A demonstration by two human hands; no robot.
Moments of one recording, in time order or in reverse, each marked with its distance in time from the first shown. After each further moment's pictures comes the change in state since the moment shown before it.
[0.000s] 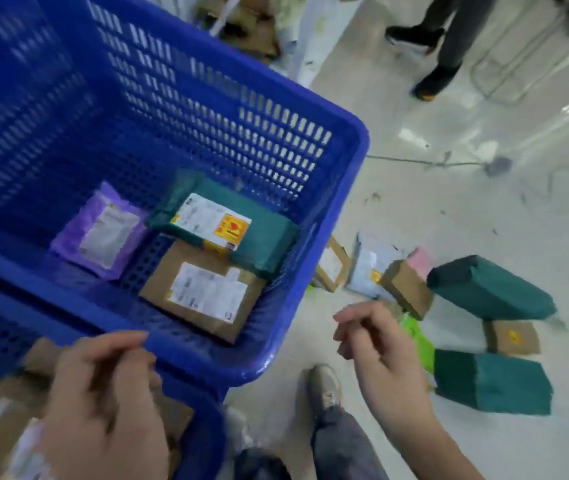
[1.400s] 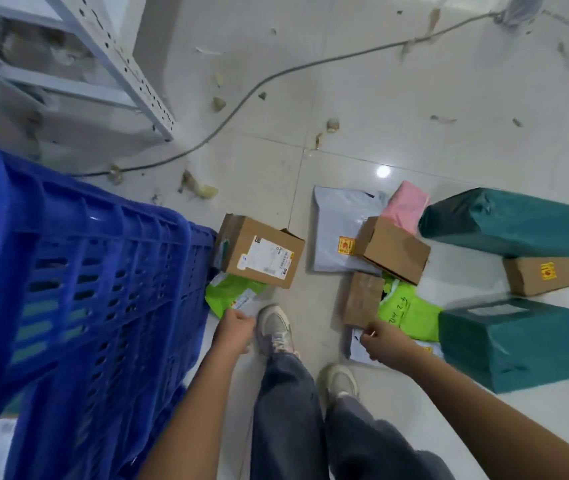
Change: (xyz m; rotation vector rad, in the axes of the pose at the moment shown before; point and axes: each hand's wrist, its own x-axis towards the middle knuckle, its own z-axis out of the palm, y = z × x) left_hand -0.054 -0.187 0.430 0.664 -0.905 -0.962; right_hand 0.204 0.346 -0.185 -0.450 -0.440 0.955
